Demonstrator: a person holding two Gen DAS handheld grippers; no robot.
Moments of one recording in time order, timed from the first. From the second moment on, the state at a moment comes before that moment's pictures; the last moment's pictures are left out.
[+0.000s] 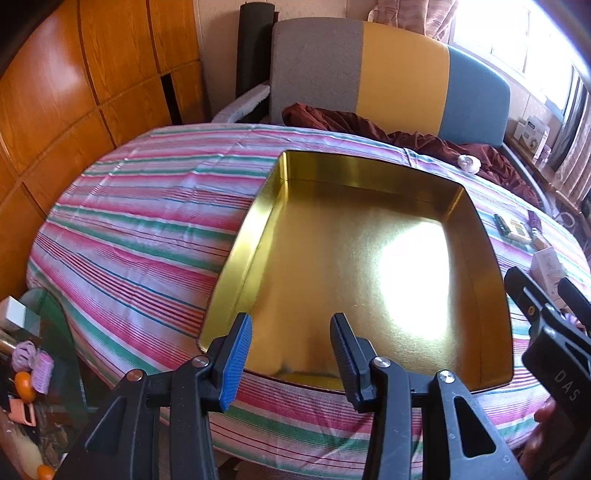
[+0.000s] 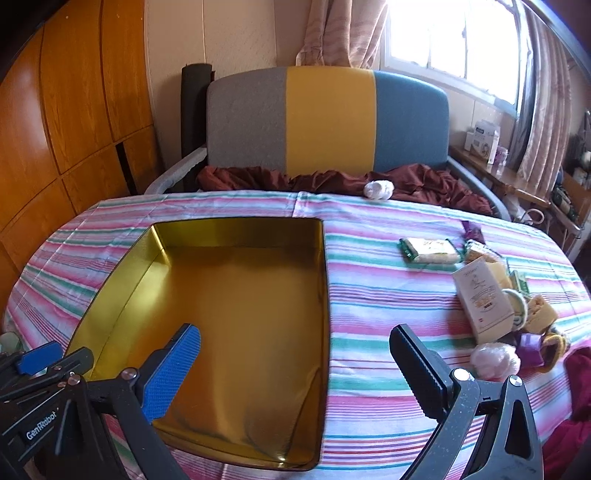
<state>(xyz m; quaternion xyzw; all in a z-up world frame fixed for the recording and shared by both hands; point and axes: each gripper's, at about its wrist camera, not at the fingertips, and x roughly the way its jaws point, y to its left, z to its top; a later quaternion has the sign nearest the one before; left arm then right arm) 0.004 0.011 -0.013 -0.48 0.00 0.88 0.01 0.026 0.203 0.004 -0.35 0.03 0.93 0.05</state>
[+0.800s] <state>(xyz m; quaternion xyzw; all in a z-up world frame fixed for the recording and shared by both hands) 0.050 0.088 -0.014 -0.43 0.08 0.89 0.13 0.084 0.351 -0.008 -0.35 0.08 0.92 0.13</state>
